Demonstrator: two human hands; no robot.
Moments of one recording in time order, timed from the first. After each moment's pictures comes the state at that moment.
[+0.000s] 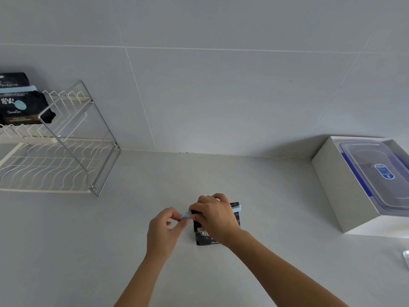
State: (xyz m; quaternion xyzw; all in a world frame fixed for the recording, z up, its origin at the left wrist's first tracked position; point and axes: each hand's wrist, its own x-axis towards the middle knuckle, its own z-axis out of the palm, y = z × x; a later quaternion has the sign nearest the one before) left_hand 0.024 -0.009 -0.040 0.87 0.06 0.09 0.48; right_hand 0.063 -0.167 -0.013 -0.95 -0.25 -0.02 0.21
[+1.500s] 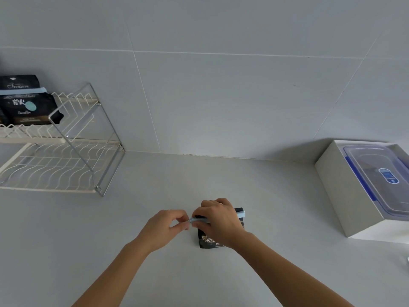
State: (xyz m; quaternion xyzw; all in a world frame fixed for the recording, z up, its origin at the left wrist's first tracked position) left_hand 0.040 0.022 -0.010 0.93 -0.09 -0.15 0.33; right_hand 0.060 -0.171 -0.008 -0.94 -0.28 0.02 0.21
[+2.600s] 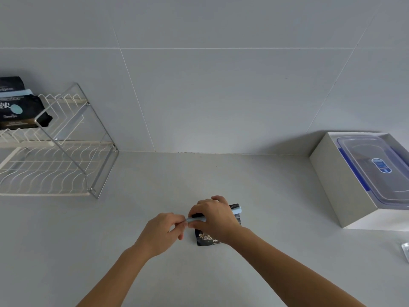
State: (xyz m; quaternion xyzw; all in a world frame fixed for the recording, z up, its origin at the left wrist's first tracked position) left_hand 0.032 0.011 -0.008 0.94 -0.11 -0.12 0.29; right_hand 0.060 -0.169 -0.001 -0.94 -0.23 0.08 0.25
